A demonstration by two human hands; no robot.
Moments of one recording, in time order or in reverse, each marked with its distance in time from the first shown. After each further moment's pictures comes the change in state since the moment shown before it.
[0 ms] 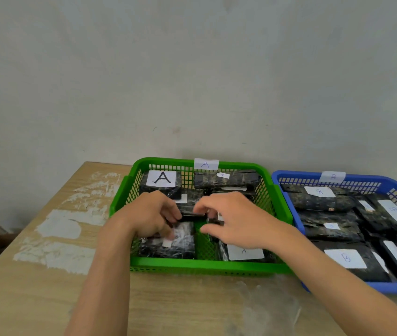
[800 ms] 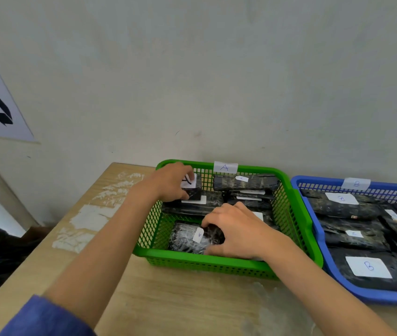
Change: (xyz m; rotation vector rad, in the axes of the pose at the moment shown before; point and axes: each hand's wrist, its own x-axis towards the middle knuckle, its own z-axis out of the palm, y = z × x) left_hand 0.039 0.004 -0.041 0.443 0.267 0.105; right_hand 0.017 -0.012 0.035 -0.336 -0.141 0.005
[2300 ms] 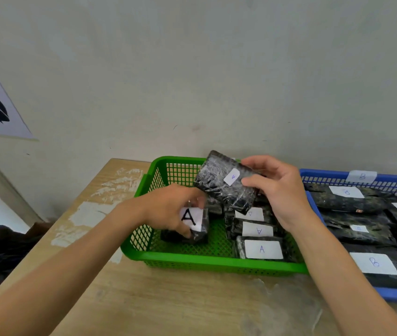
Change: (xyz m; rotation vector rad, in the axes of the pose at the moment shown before) left_hand -0.038 0.002 0.020 -0.071 -0.195 0.309; right_hand -0.013 0.054 -0.024 1.265 0.812 0.111
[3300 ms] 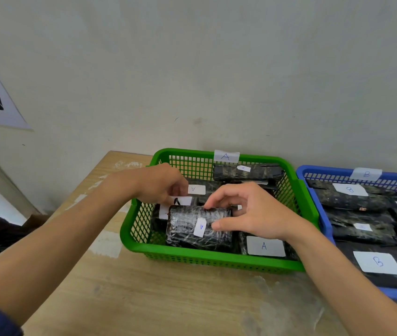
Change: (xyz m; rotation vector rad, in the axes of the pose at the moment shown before) left_hand 0.009 -0.023 -0.032 0.077 -0.156 -0.045; right_hand -0.020 -0.006 0.023 -0.329 -0.633 0.130
